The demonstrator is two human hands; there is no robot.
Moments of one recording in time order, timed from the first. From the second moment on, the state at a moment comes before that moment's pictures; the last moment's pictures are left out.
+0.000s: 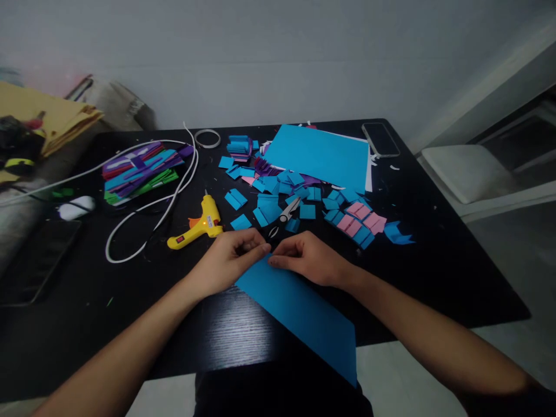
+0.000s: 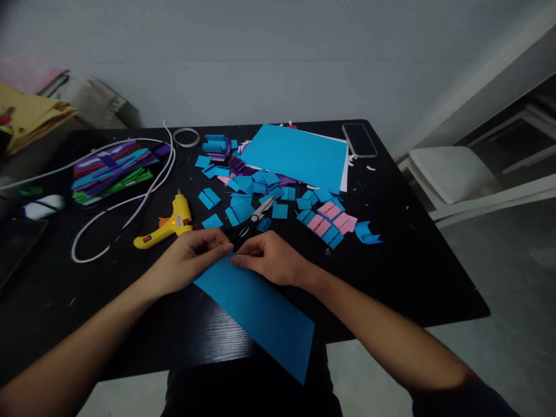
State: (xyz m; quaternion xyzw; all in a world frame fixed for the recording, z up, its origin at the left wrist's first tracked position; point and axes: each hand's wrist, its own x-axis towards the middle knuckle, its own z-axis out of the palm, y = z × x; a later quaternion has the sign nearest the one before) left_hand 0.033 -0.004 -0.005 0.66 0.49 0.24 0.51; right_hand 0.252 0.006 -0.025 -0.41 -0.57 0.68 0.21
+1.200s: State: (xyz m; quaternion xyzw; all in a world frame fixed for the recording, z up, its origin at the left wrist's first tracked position) left_hand 0.021 -0.062 -0.011 0.81 0.51 0.14 0.27; right_hand 0.305 -0.049 -0.003 -0.39 -0.86 0.21 0.24
